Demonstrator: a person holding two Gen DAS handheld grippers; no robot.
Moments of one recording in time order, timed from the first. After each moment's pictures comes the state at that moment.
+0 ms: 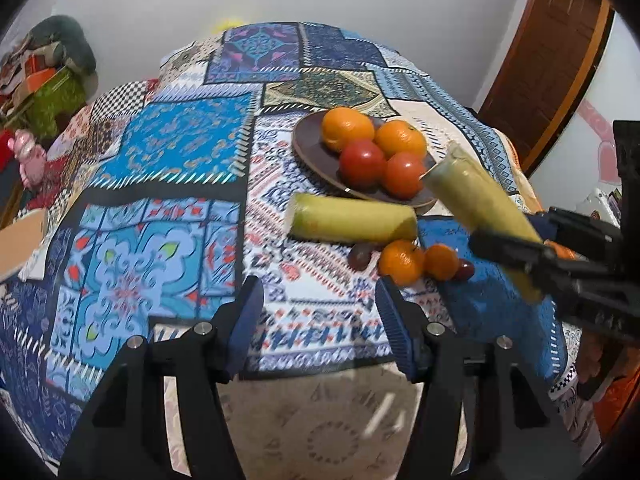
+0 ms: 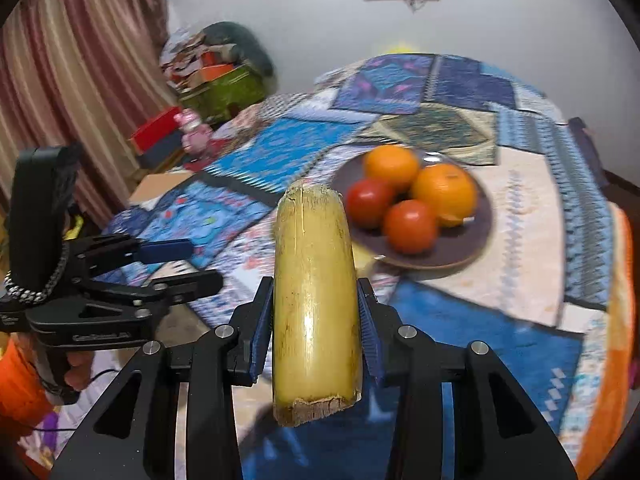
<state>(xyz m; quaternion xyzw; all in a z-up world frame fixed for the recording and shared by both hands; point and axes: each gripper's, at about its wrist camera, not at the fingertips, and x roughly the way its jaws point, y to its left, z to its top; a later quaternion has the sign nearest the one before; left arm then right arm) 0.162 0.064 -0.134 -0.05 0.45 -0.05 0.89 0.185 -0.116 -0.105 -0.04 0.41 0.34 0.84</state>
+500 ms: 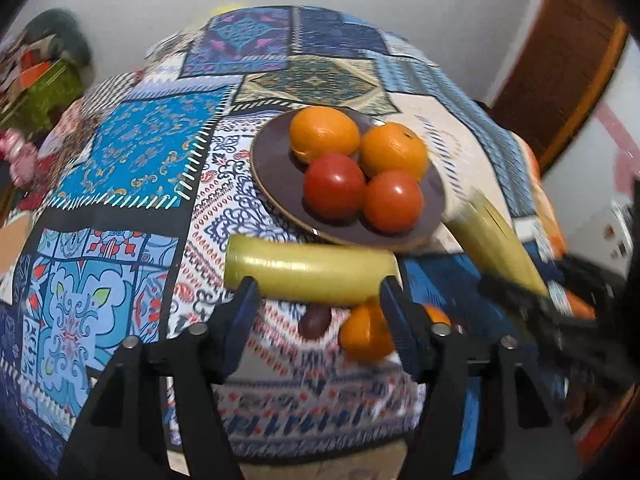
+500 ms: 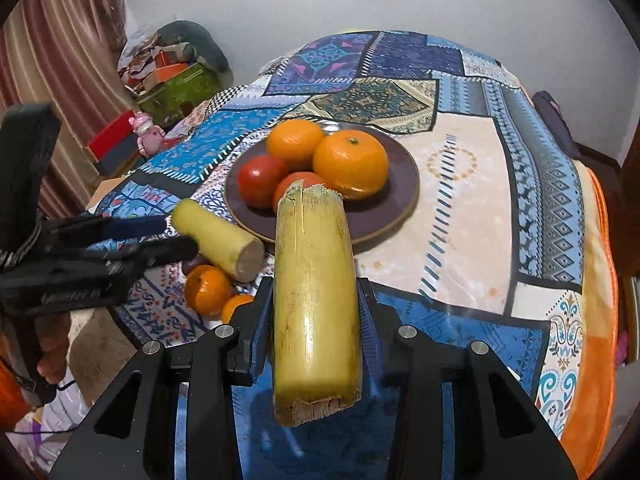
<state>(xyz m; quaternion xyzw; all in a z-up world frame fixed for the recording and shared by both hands) 0.235 0.024 -0.154 -0.07 0.48 -0.02 0.87 0.212 -0.163 -0.135 -0.04 0.43 0.30 0.85</state>
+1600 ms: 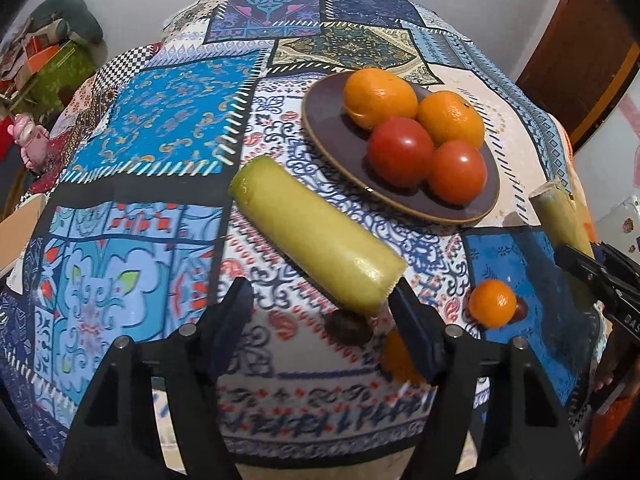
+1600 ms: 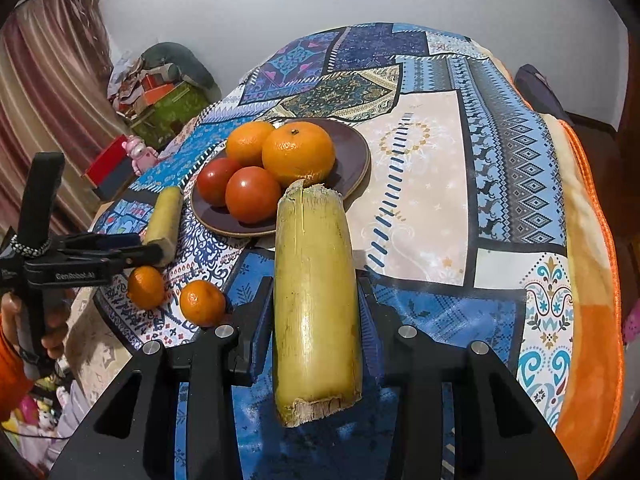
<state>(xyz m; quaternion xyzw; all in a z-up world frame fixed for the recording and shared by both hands) 0.229 0.063 -0.172 -0.05 0.53 0.00 0.85 0.218 -0.202 -0.146 0.02 0.44 0.30 0.85</state>
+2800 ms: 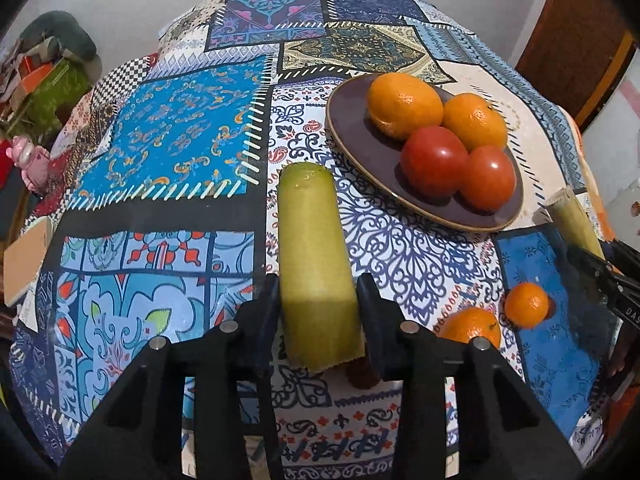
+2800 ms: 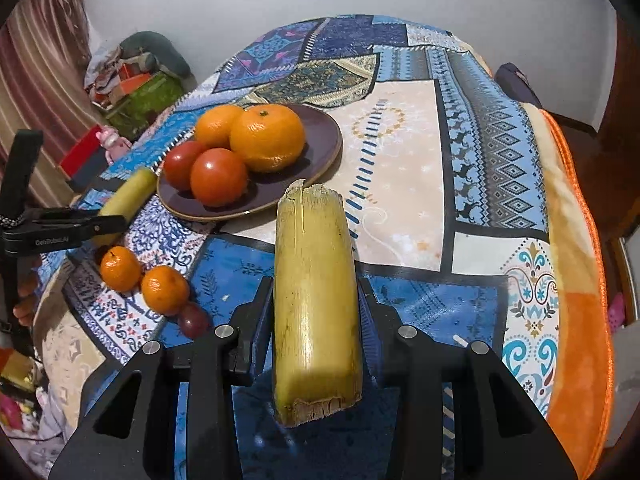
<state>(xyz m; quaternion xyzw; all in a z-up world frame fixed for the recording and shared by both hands) 0.249 0.079 -0.177 -0.01 0.53 0.00 0.85 0.221 -0.201 -0.160 -0.02 0.46 0.25 0.85</state>
